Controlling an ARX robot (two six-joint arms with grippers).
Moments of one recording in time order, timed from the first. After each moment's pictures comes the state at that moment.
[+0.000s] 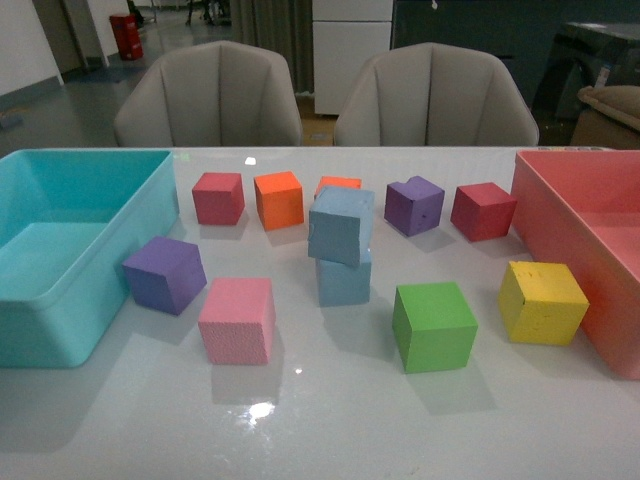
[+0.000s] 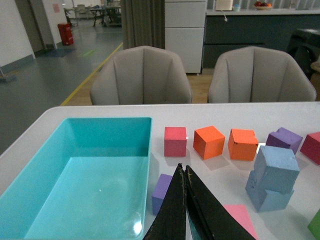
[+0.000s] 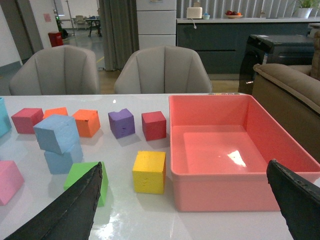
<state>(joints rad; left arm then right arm) -0.27 0.86 0.31 0.54 -0.28 -0.02 0.00 0.00 0.01 0.00 0.00 0.00</state>
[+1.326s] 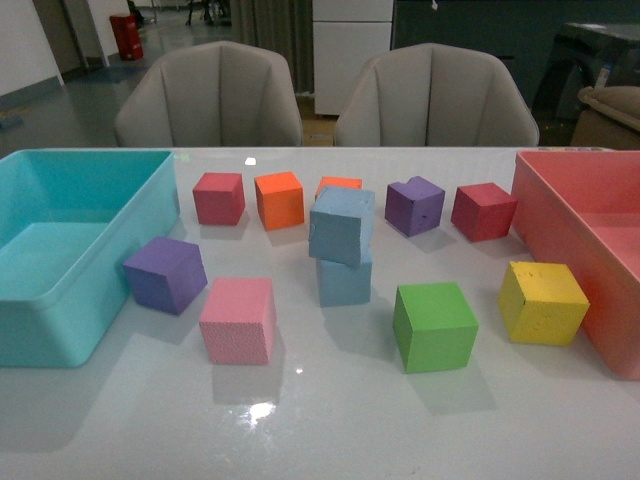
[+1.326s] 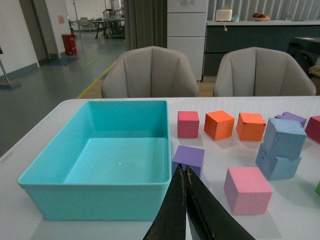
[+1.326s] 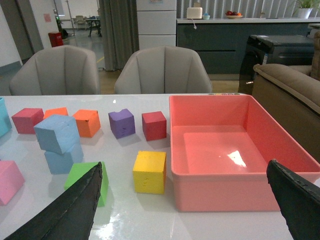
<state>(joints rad) 0.00 0.21 0.01 0.22 0.00 -0.01 0.00 0.00 0.01 0.00 0.00 0.00</state>
